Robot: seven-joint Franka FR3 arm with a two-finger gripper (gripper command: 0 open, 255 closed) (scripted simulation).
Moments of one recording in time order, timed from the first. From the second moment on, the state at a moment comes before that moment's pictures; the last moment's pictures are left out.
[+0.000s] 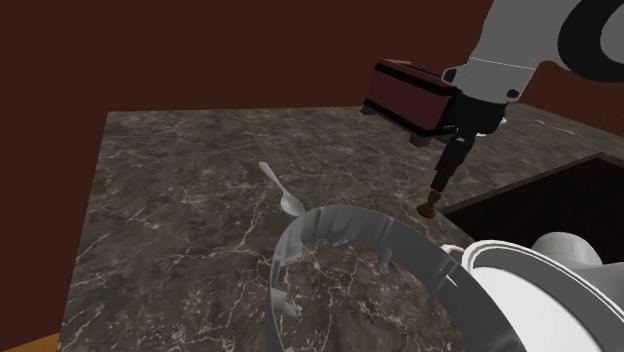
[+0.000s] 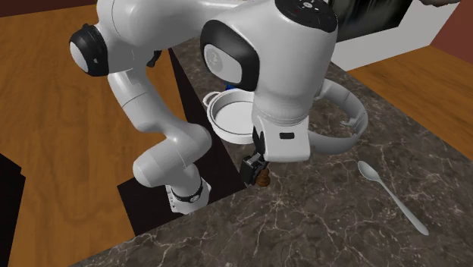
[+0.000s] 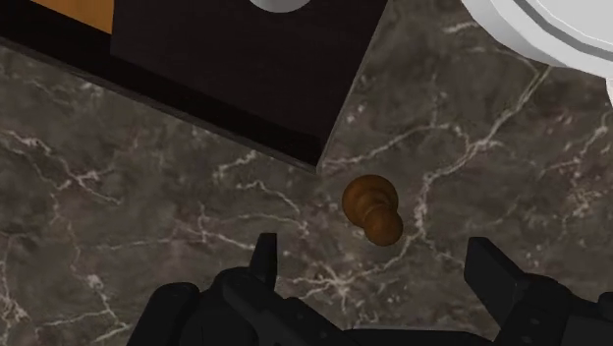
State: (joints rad) arm 0.12 -0.83 0.22 -2.29 0.17 1.43 0.08
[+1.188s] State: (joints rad) arm 0.14 -0.87 0.25 -2.41 0.19 1.50 0.09
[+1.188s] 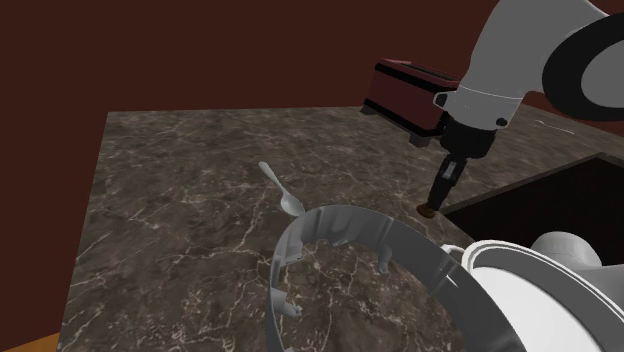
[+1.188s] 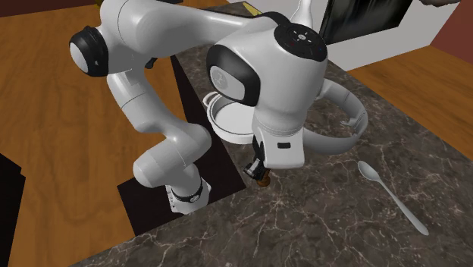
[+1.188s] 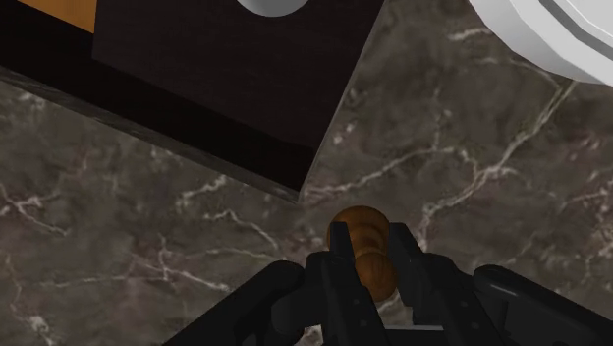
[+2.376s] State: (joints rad) arm 0.13 -0.82 0.23 -2.25 0.18 1.38 0.10
